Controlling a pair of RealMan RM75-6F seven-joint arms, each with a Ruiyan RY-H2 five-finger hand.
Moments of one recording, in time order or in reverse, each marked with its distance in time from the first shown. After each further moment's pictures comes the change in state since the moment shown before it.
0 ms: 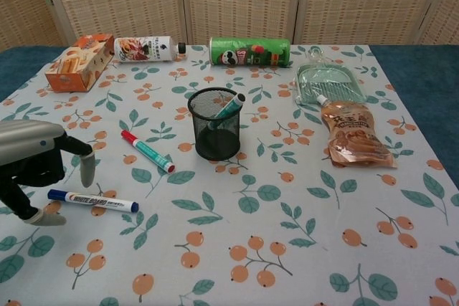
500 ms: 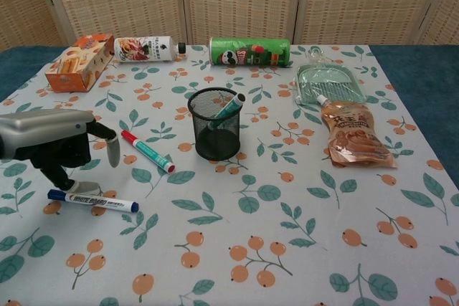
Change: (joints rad) left arm -0.132 -0.063 -0.047 0.122 -0.157 -0.096 -0.025; right arm 0.023 0.010 0.010 0.017 0.034 -0.035 0.041
